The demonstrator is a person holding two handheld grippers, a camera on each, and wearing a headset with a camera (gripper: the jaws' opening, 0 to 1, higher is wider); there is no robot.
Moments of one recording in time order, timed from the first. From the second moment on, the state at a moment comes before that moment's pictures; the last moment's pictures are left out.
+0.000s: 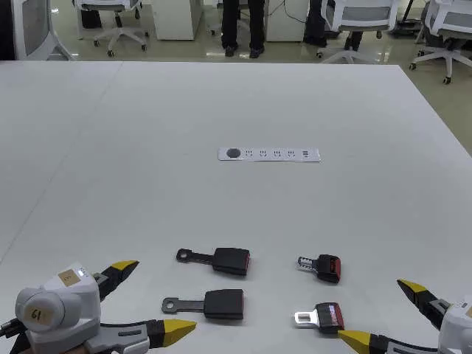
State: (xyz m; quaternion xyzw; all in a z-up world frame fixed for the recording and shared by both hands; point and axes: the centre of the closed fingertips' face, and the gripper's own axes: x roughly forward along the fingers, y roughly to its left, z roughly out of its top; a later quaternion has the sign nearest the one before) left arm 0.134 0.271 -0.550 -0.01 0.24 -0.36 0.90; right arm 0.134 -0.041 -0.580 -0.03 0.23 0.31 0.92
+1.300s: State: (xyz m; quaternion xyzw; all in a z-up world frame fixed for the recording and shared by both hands) left arm 0.133 0.270 -0.554 -0.01 0.25 -0.36 0.90; right arm 0.127 -0.039 -0.587 -0.03 0.24 0.32 0.92
